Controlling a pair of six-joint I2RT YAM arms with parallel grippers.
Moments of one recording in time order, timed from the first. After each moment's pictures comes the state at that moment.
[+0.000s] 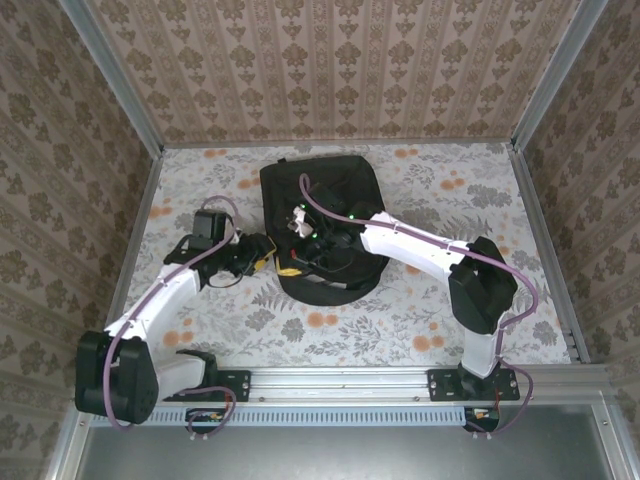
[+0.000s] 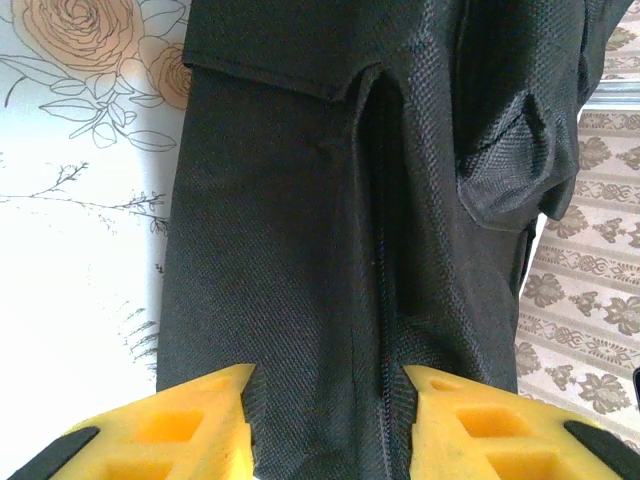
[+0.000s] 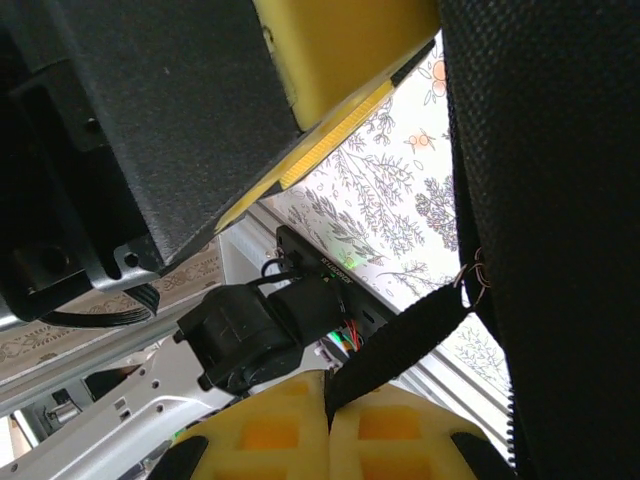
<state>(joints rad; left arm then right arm) -0.27 1.18 0.71 -0.39 0.54 -0.94 0.81 1.85 1.52 -0.57 -0.70 0.94</state>
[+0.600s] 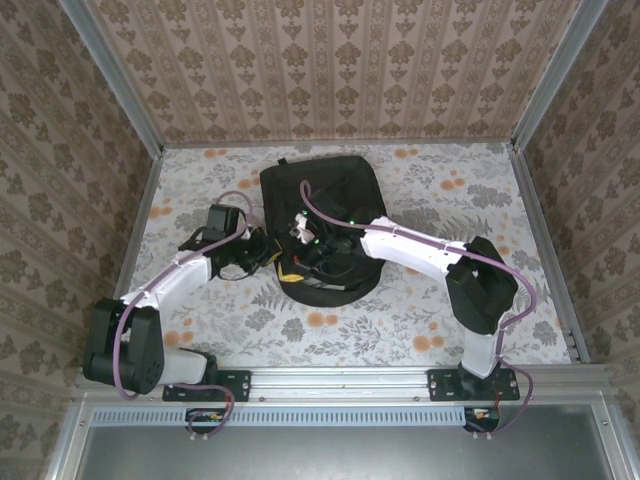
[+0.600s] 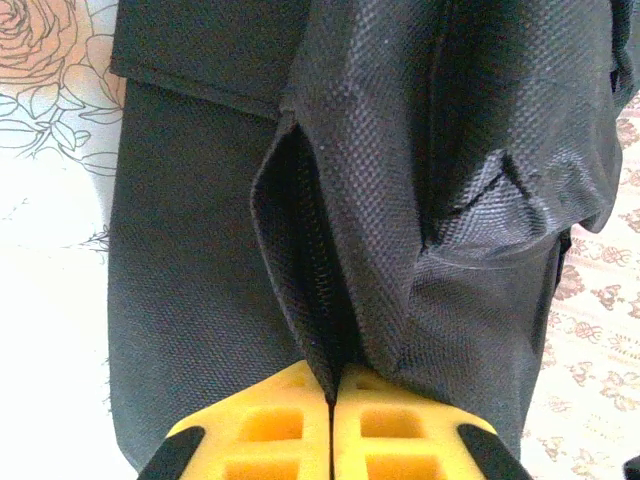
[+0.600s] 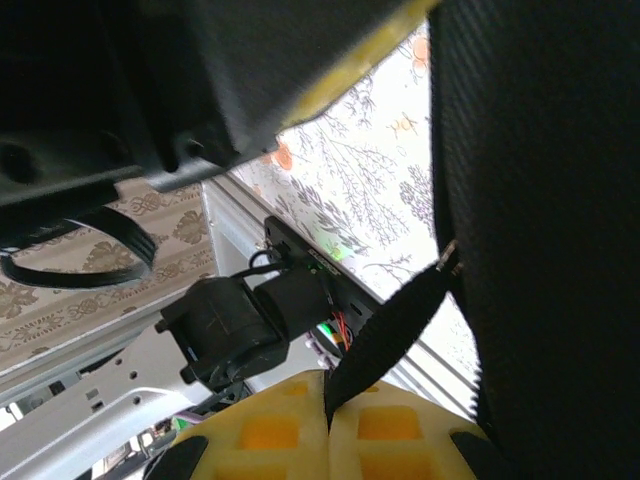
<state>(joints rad) -0.31 1.33 0.76 -0.32 0.54 -0.93 0.81 1.85 1.44 -0.53 -0.72 0.93</state>
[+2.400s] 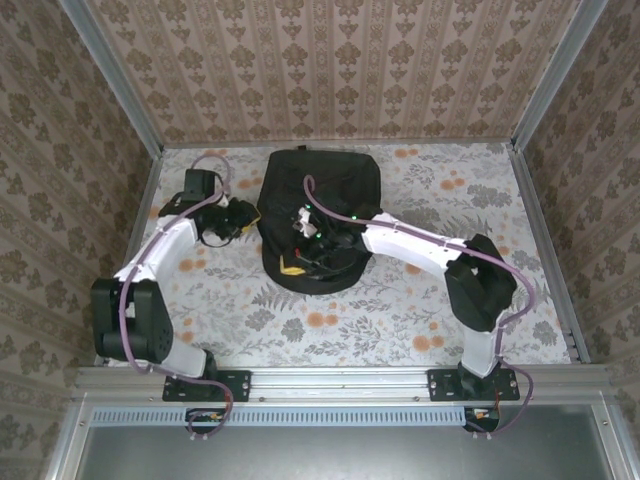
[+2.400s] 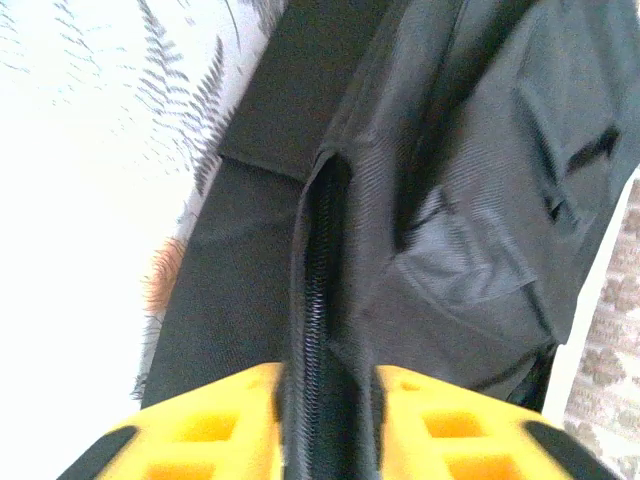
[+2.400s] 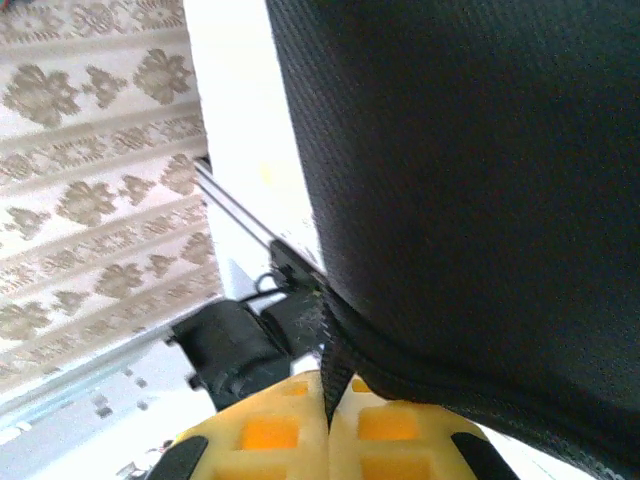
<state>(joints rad) -0.14 1.45 1.08 -0.57 0.46 -0.73 0.78 1.89 1.49 -0.50 -0.72 0.98</state>
